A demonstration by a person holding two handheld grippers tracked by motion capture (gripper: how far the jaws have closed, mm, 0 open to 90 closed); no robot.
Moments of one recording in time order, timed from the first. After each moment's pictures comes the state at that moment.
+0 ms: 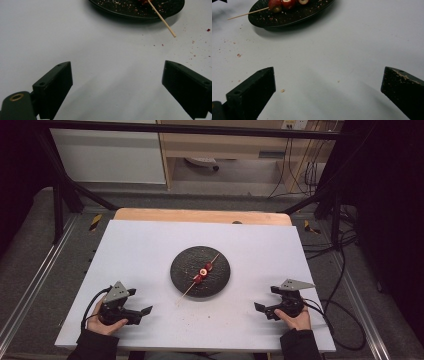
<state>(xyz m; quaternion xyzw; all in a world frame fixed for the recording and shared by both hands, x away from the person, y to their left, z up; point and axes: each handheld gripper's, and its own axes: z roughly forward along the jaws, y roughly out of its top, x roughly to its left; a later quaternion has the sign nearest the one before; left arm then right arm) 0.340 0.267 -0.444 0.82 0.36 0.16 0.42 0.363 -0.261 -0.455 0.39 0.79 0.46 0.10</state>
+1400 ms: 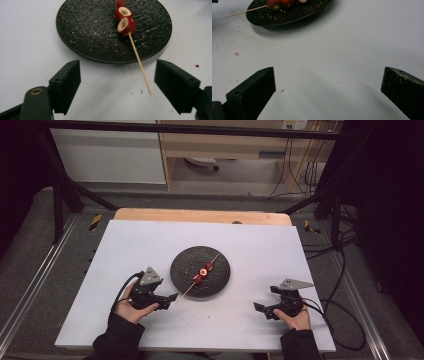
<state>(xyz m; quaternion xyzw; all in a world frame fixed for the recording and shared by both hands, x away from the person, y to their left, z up) 0.370 0.183 -0.409 0.84 0.35 0.15 0.39 0.363 -0.258 -0.453 0.39 0.80 0.45 0.11</state>
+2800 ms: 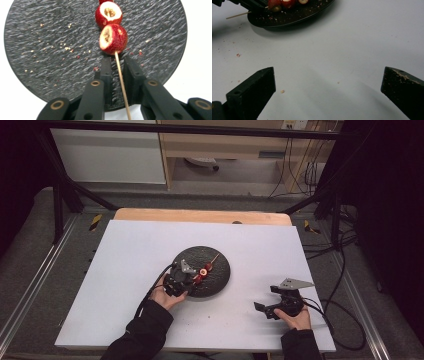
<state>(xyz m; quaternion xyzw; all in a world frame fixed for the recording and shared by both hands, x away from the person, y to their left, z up) 0.410 0.104 -0.422 0.88 0.36 0.13 0.28 0.364 -0.259 -0.452 0.39 0.79 0.45 0.10</state>
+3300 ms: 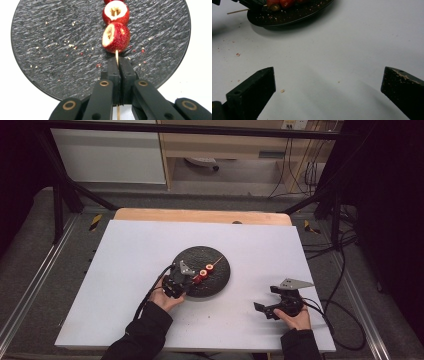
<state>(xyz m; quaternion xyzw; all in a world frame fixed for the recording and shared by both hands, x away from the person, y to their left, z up) 0.405 0.108 -0.423 0.87 0.37 0.14 0.29 0.364 -0.258 -0.453 0.40 0.79 0.45 0.10</state>
